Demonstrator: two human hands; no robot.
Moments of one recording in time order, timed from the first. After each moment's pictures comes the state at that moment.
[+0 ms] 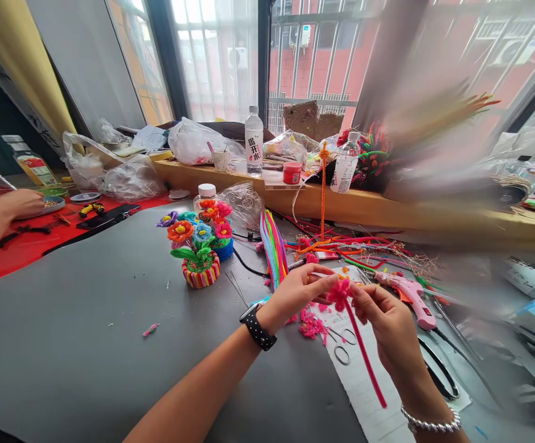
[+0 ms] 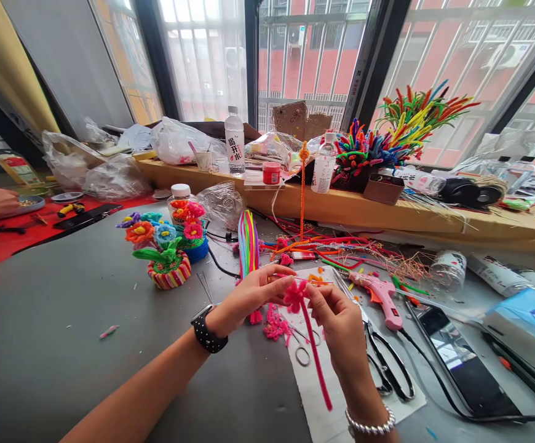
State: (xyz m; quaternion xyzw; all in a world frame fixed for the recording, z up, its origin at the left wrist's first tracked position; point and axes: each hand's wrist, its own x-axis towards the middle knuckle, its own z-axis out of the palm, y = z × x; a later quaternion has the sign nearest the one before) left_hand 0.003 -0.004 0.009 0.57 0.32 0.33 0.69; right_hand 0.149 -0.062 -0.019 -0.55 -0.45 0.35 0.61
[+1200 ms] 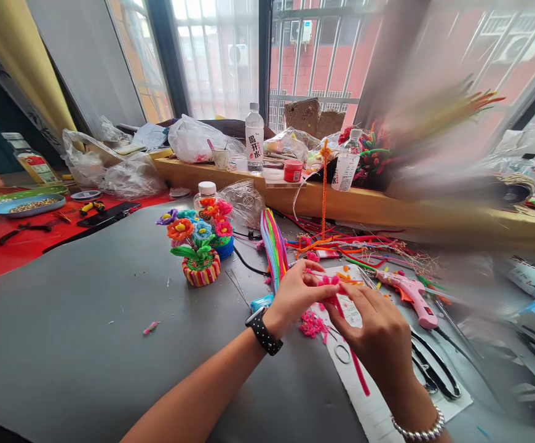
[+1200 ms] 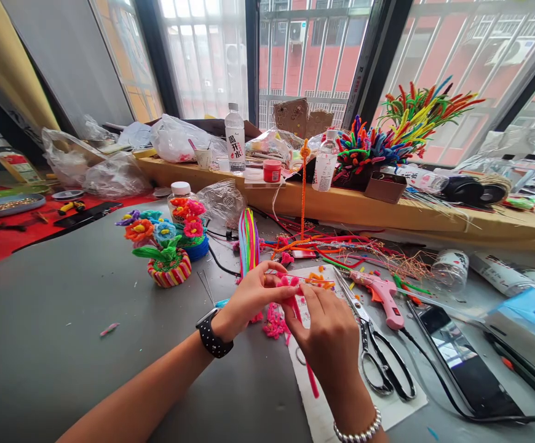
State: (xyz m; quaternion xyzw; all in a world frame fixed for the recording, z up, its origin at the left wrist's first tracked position) left_hand 0.008 -0.008 0.001 0.54 0.38 0.39 0.64; right_hand 0.139 -0.068 -0.025 -0.57 -0.70 -0.27 0.34
